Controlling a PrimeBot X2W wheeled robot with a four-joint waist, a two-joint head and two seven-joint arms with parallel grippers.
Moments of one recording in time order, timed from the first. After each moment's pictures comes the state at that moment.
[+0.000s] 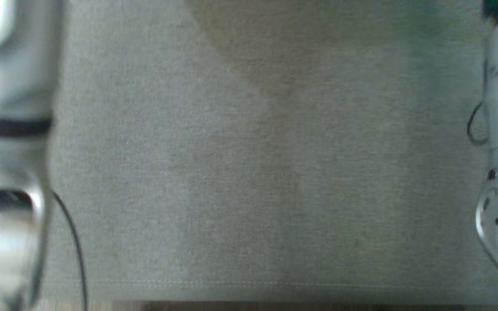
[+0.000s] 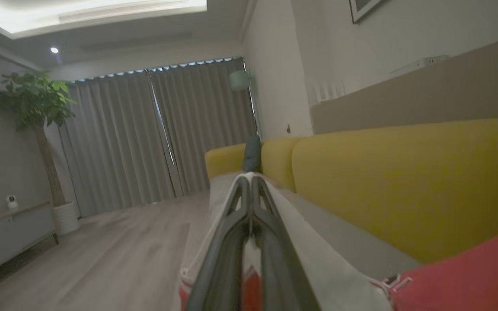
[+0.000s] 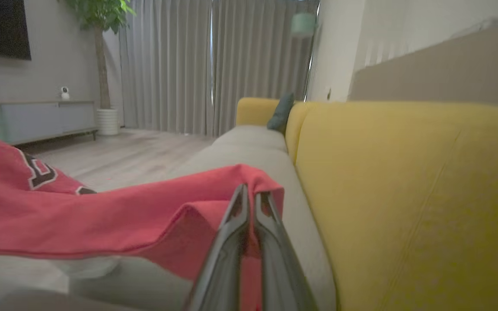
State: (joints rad) left arm -1.35 0.16 -0.37 0.58 -0.20 0.03 -0.24; right arm -1.23 -0.09 -0.11 0.82 -0.15 0.12 -0.23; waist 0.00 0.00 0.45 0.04
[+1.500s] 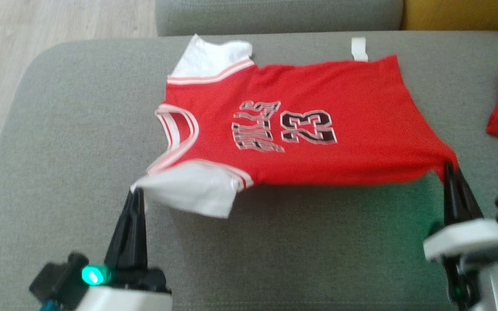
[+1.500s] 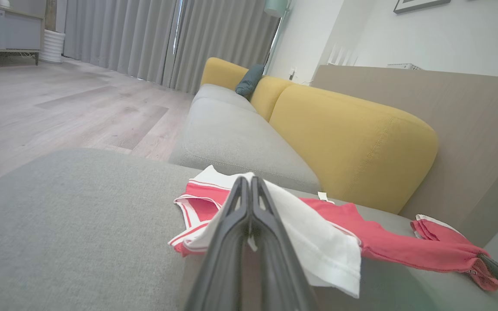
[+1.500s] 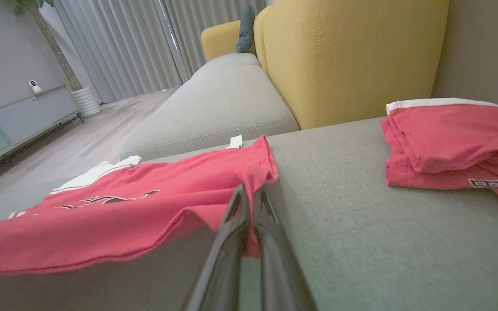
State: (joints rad) left arm 0.18 0.07 -0.23 -0.22 -0.36 0.02 -0.26; right arm -0.09 -0.06 -0.11 0.25 0.23 0.12 -0.09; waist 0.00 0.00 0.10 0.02
